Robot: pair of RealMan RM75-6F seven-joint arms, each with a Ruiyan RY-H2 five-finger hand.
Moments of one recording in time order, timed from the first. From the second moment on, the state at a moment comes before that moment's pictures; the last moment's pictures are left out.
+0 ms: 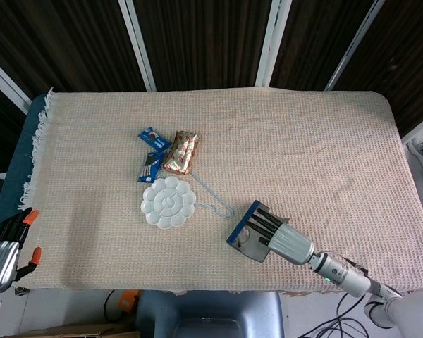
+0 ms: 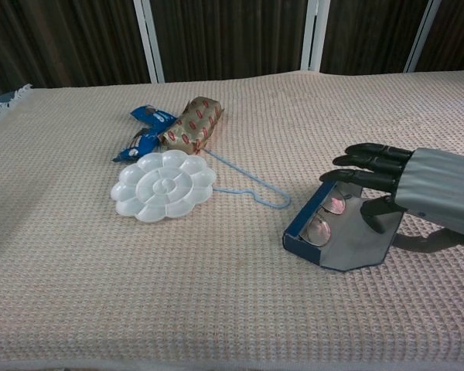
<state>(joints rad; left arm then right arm) -0.10 -1.08 0.00 -1.61 1.55 1.47 -0.02 0.58 -1.66 -0.27 -0.75 -1.88 1.54 -0.01</state>
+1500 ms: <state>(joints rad) -0.11 -1.08 0.00 -1.61 1.54 1.46 -0.02 0.74 -1.58 -0.09 -1.03 -1.83 1.23 -0.02</state>
